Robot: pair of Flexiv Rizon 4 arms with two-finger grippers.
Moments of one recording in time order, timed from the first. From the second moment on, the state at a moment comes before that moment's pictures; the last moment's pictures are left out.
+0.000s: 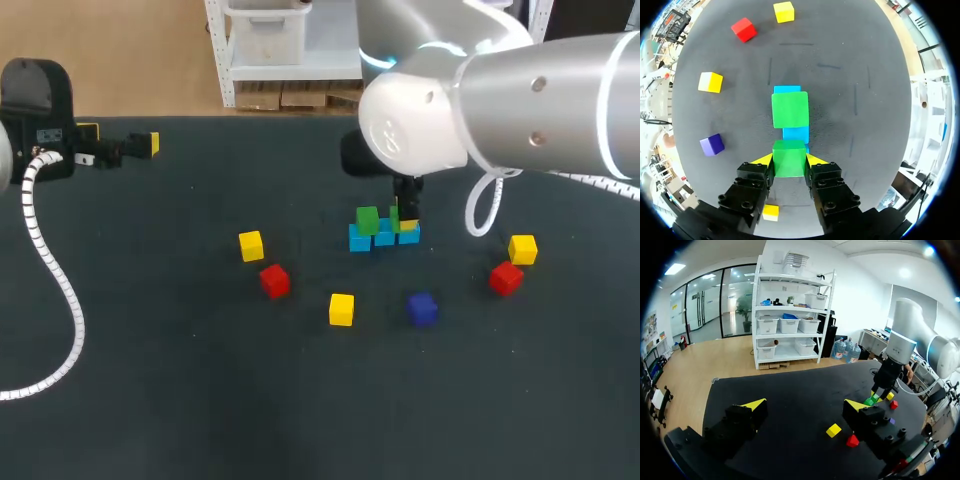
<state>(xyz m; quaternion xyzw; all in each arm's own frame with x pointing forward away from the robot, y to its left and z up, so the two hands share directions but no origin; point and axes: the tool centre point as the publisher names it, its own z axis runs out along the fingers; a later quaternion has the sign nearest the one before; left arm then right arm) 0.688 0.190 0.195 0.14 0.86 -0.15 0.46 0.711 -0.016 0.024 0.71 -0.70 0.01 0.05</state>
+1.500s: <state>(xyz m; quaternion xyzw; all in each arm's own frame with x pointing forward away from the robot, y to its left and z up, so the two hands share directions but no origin) 0.688 0.190 0.195 0.14 0.86 -0.15 0.46 0.713 -0.015 0.022 0.71 -0.70 0.01 0.05</state>
